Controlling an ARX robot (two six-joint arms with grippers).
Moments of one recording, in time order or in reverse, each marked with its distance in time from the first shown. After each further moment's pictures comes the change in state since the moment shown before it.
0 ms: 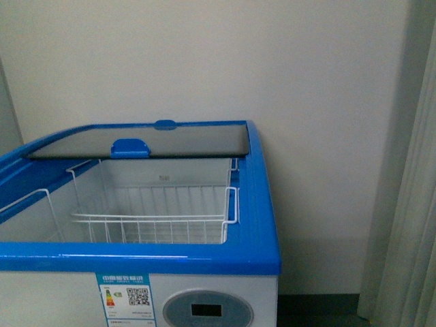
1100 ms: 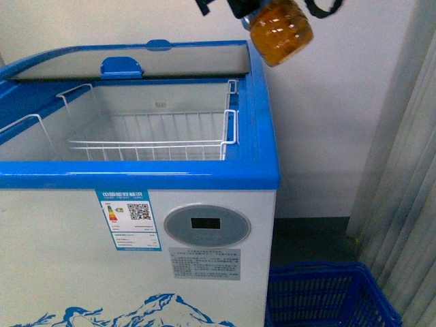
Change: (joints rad) left arm 0.000 0.000 0.000 0.000 0.000 0.000; right arm 0.273 1.301 1.344 -0.240 -0.039 -0.423
